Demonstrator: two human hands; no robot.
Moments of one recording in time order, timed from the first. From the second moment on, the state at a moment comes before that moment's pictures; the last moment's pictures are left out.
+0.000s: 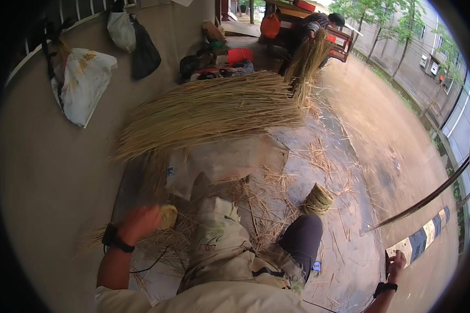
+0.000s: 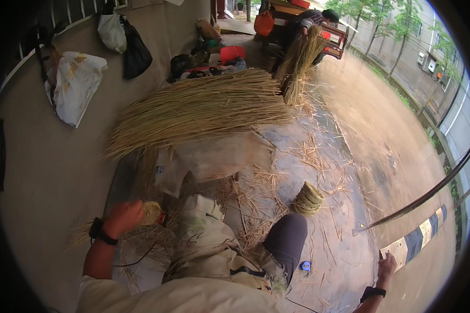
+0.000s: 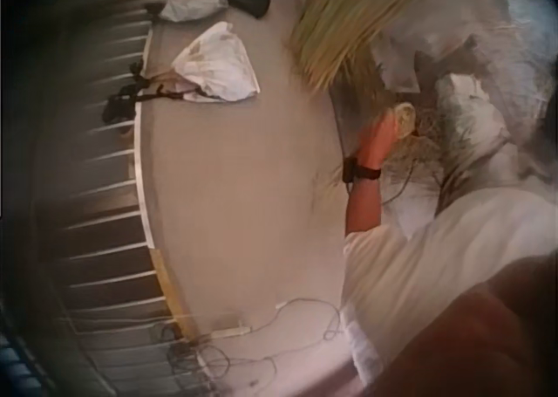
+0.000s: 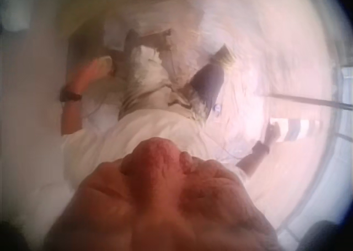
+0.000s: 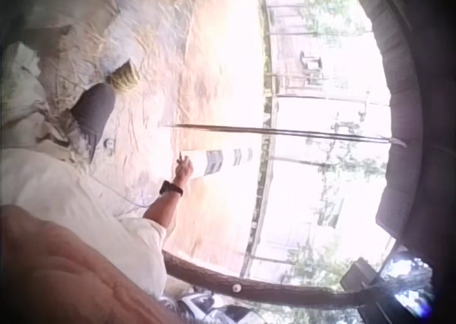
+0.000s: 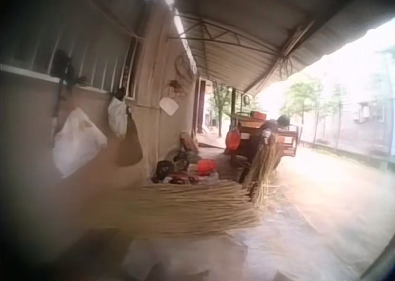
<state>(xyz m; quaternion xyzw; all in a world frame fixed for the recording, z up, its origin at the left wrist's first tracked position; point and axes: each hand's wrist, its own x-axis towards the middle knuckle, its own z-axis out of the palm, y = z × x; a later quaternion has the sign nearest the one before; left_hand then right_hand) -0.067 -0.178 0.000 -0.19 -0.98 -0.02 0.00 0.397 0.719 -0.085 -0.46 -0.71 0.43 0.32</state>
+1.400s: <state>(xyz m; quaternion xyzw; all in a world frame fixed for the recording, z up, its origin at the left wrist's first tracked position) -0.003 0.019 -0.010 -0.46 -0.76 -0.38 -0.26 0.053 0.301 -0.086 -0.05 -0.46 0.86 -0.24</state>
